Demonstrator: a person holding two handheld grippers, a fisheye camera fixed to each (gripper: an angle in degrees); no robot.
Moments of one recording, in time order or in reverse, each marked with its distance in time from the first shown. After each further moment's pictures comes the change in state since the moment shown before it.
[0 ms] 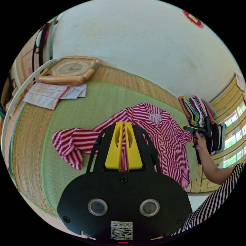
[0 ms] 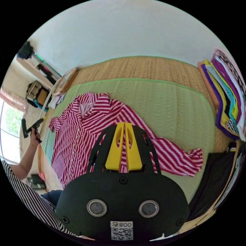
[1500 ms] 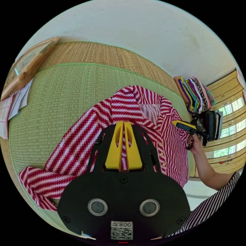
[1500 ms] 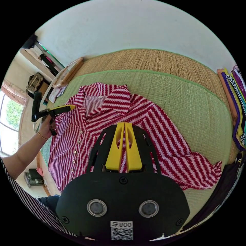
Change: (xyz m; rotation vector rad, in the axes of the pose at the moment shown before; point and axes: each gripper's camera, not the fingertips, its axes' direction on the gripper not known) left arm -0.078 -0.022 0.195 -0.235 0.115 0.085; right arm 0.046 0.006 0.110 0.010 -0.053 0.026
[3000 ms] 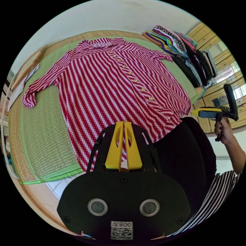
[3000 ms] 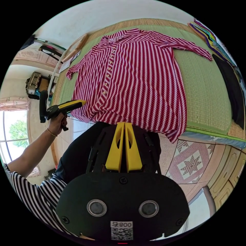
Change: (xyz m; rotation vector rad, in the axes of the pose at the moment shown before) left arm 0.096 0.335 0.024 -0.183 -0.152 0.294; right arm -0.092 0.316 -0.074 -0.192 -0.085 0.230
